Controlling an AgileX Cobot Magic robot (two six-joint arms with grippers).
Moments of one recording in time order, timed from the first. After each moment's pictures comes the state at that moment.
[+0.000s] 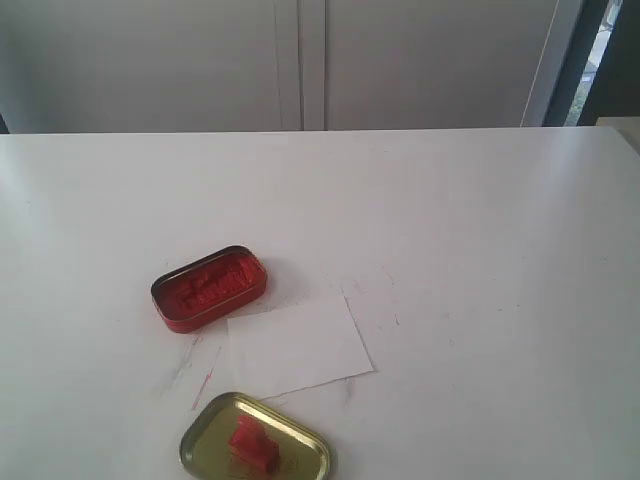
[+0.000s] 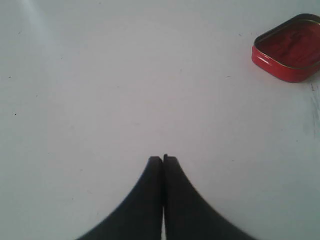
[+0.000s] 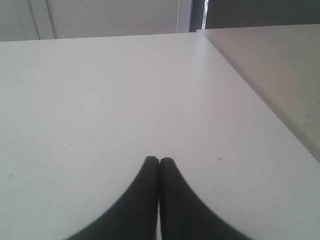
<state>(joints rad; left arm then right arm) -0.01 0.00 0.02 -0.10 0.51 0.13 -0.12 0.00 -0.01 -0.08 0.36 0.11</state>
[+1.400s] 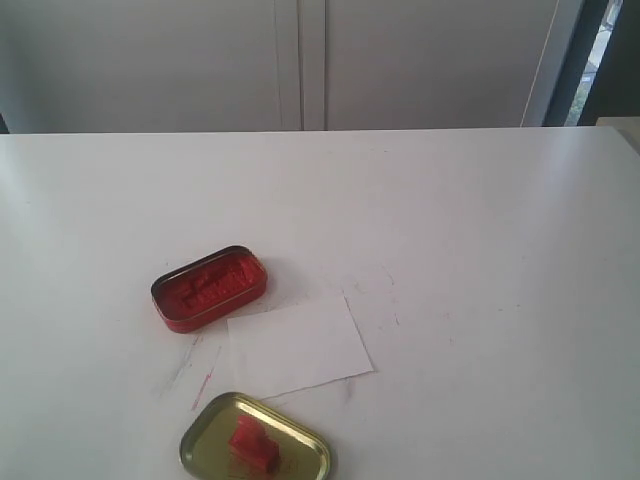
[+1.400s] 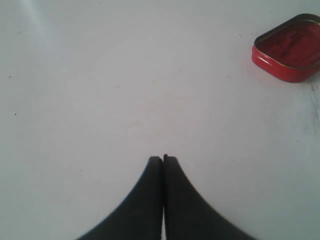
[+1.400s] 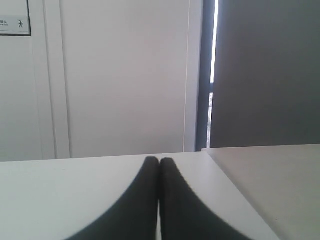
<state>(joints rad) -0.01 0.00 0.02 -0.10 0.51 0.13 -0.12 0.00 -0.01 -0.08 -0.05 0.11</state>
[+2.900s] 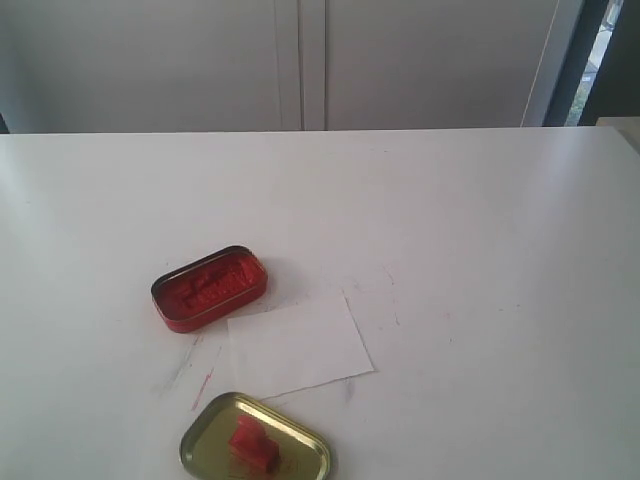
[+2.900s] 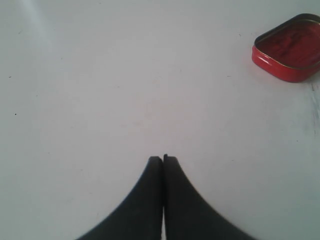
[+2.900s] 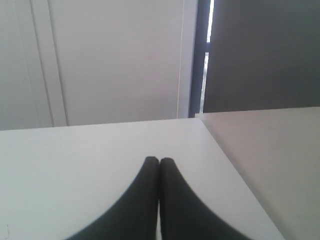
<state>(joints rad) -0.01 0.00 0.02 -0.10 0.51 0.13 -0.12 0.23 -0.32 -0.08 0.27 0.11</state>
